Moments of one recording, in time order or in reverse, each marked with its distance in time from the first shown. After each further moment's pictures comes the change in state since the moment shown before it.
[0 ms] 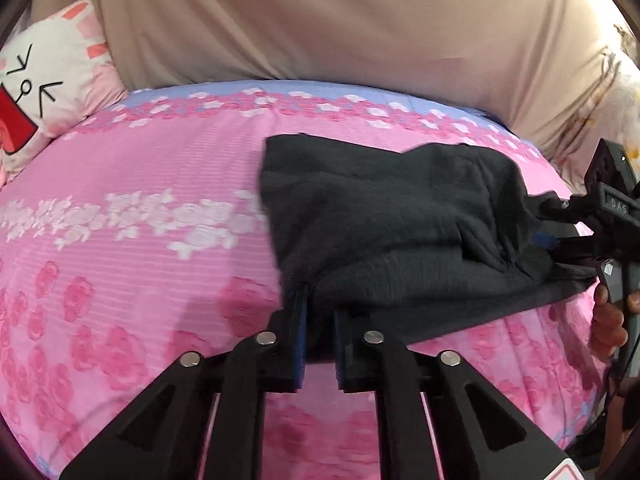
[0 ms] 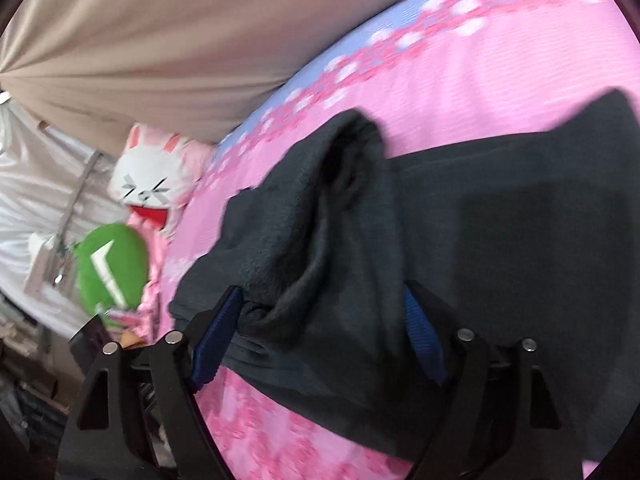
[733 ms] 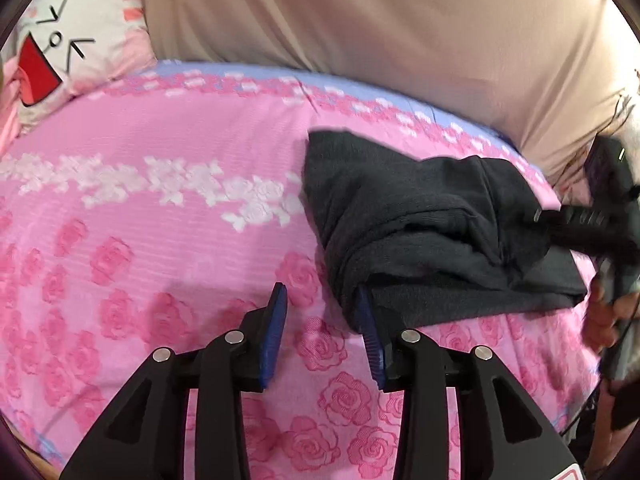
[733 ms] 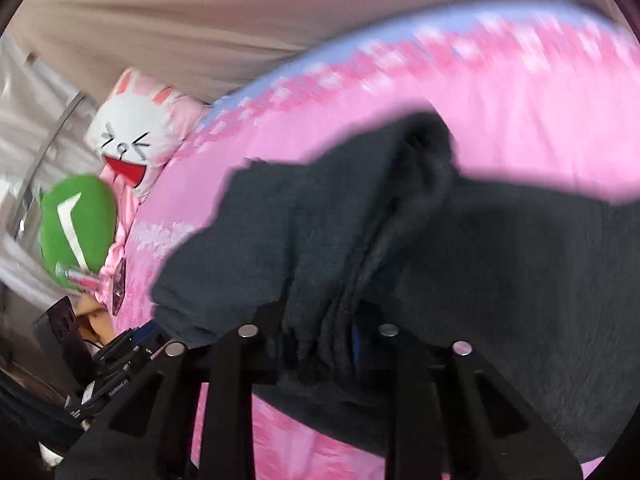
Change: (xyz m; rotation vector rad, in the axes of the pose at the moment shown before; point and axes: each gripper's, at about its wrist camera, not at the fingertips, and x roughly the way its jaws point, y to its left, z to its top) left arm -0.030 0.038 -0.008 -0.111 0.000 -0.008; right arm 0.008 0.095 0.018 -0.207 0.004 -0.114
